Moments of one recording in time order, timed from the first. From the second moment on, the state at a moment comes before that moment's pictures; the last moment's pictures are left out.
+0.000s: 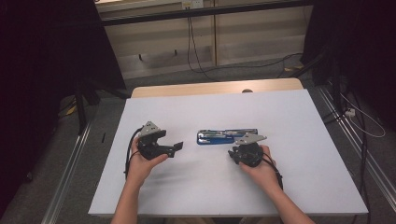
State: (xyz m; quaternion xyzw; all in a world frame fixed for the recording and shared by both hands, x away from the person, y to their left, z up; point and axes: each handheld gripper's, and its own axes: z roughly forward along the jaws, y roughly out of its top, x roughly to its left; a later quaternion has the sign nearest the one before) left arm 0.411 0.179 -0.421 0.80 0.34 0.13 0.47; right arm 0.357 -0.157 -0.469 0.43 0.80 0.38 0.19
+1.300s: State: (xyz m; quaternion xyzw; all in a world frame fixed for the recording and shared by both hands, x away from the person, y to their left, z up) left arm 0.411 0.185 -0.420 0.80 0.35 0.13 0.48; right arm 0.364 -0.161 -0.467 0.43 0.80 0.38 0.16
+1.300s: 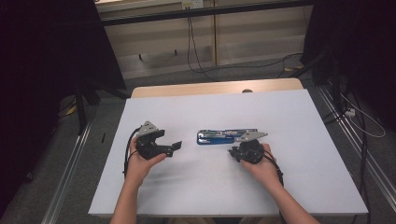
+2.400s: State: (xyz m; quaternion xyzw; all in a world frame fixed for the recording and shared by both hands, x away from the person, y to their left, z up) left arm 0.408 0.192 -0.421 0.80 0.36 0.13 0.47; right arm 0.383 -0.182 -0.436 0.37 0.82 0.42 0.13
